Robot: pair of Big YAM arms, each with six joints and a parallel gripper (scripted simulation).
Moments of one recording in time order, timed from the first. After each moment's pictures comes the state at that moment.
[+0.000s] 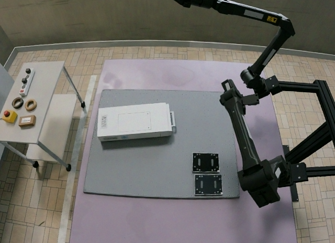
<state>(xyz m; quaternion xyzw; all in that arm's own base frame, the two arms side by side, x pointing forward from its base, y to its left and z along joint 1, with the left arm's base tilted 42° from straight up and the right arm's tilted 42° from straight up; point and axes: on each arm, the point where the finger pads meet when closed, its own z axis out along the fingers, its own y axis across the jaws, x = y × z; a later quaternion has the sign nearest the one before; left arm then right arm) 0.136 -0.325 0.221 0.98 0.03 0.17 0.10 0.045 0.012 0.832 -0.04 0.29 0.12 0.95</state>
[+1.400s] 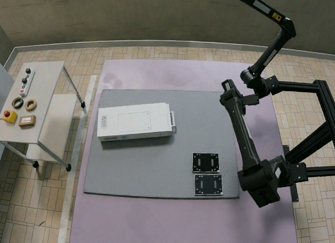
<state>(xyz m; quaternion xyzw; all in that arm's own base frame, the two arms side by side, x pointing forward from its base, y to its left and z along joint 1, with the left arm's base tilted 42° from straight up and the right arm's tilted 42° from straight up) 0.136 -0.325 0.221 0.98 0.03 0.17 0.10 -0.090 -0.028 0.873 -0.04 0.18 0.15 0.97</state>
